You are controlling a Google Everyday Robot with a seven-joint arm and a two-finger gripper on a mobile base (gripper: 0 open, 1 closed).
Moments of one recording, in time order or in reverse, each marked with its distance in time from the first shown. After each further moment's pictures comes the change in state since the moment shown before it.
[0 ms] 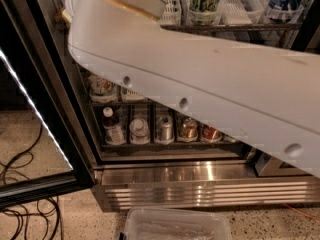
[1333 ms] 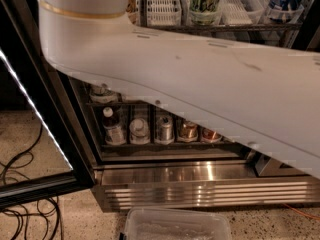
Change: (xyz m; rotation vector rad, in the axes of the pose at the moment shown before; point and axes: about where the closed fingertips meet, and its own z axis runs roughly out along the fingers) arm -0.075 0.009 -0.002 0.070 -0.203 0.012
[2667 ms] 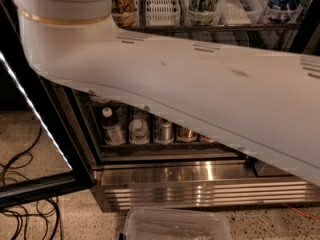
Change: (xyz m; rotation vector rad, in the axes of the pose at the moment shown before) arm -0.018 0.019 -0.005 -0.012 -0.034 0.028
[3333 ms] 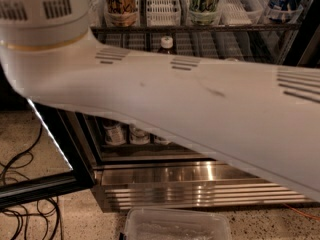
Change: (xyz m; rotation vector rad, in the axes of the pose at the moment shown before) arm 0.005 0.009 -0.005 0.054 0.013 0.036
